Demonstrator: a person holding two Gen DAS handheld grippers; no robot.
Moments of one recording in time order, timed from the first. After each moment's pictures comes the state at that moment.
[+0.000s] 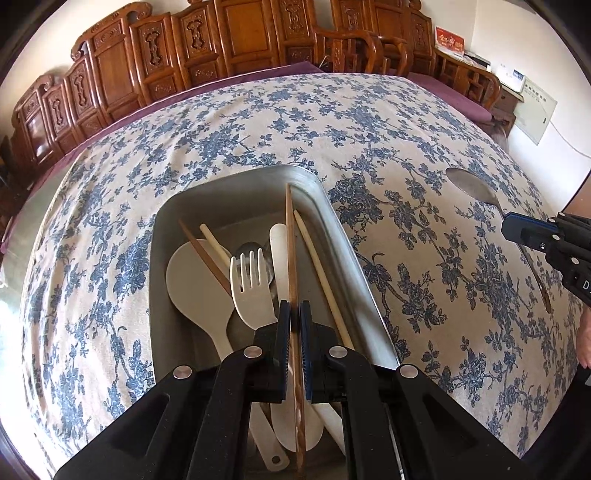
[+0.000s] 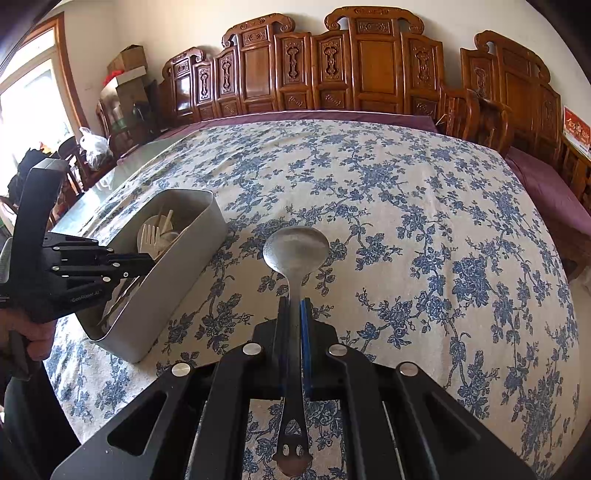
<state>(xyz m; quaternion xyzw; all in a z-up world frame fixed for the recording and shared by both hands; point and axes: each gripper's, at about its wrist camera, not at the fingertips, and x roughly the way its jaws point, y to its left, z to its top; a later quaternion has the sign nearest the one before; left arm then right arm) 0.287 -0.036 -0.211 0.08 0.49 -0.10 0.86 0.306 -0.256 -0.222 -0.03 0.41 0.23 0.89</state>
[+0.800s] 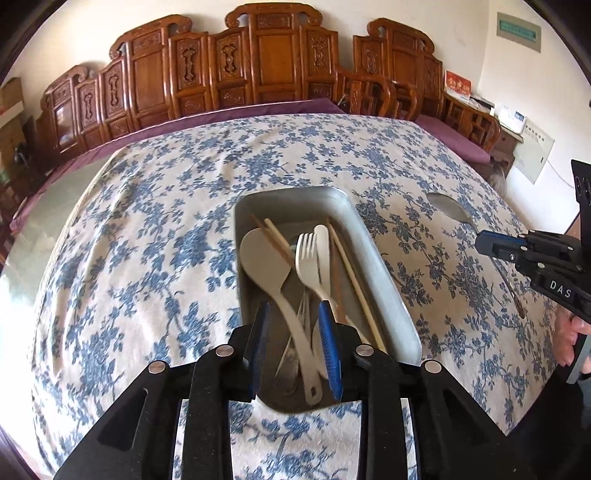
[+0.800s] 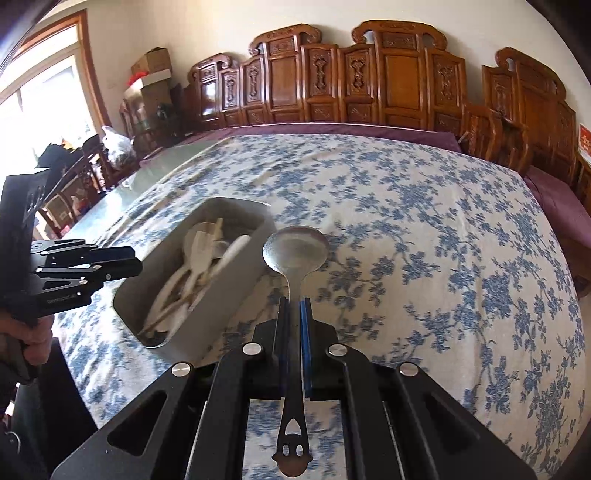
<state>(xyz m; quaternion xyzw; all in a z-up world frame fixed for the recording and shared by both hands) 0.220 0.017 -0.169 0.02 0.43 -0.08 0.90 0.278 -0.217 -0.201 -0.03 0.38 0.27 0.88</state>
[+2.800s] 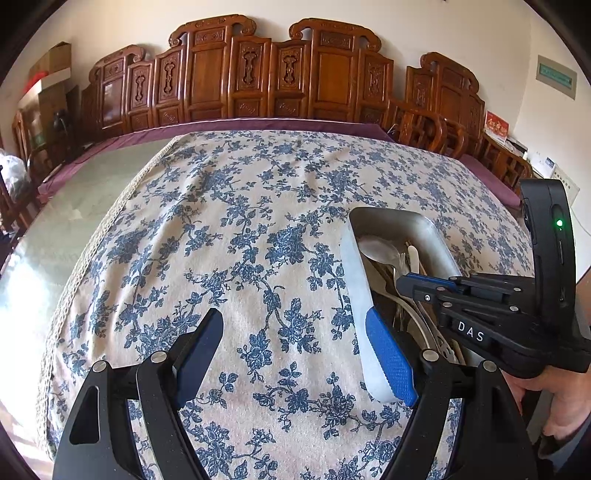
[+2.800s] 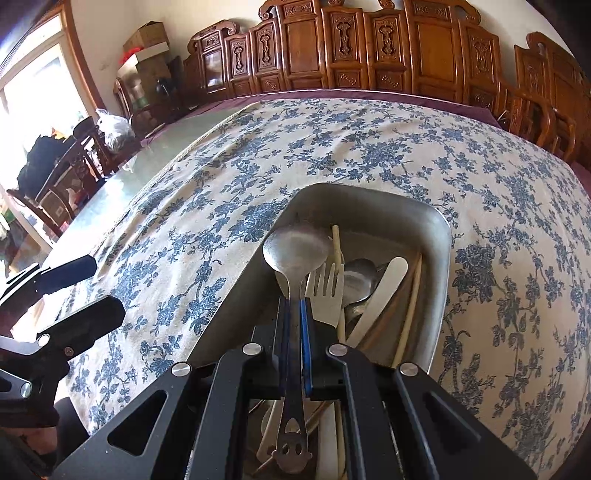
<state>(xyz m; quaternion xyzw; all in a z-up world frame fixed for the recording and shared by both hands) 0.207 0.113 -0.166 -0.03 0.40 -0.02 0.91 0.314 -0.041 -0.234 -0.02 0.45 0.26 0.85</state>
